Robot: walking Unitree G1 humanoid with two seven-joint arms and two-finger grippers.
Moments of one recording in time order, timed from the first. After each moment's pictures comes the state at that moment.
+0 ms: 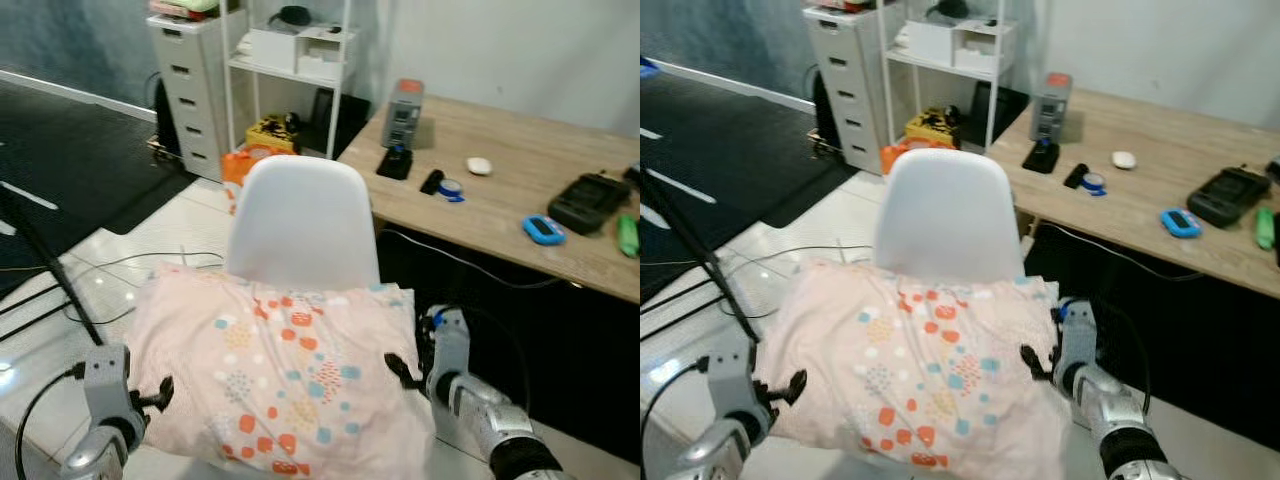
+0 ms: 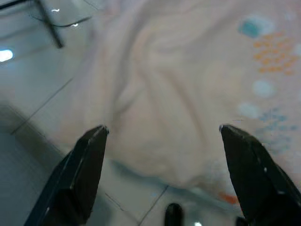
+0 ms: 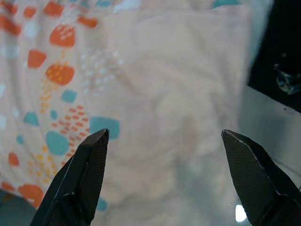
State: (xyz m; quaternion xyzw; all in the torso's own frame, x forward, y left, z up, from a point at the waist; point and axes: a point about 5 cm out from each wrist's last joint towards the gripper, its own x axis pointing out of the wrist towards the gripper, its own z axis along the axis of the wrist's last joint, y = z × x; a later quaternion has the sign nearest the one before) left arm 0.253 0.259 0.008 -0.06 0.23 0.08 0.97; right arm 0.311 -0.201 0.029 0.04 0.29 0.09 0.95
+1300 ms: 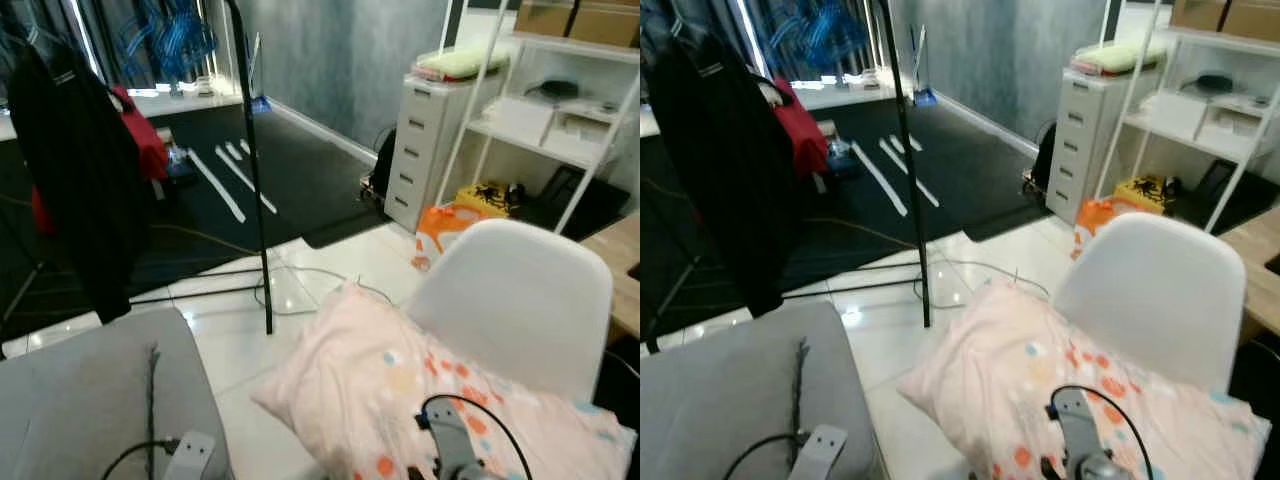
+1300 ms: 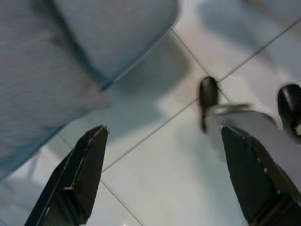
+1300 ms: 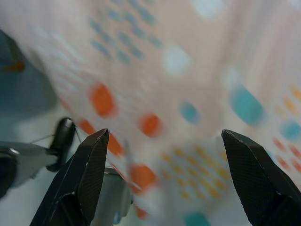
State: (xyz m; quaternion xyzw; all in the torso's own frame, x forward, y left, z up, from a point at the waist) left arm 0.202 0.198 -0.074 0.12 0.51 -0.05 0.85; right arm 0.238 -0.211 -0.050 -0.06 0.46 0.05 0.88
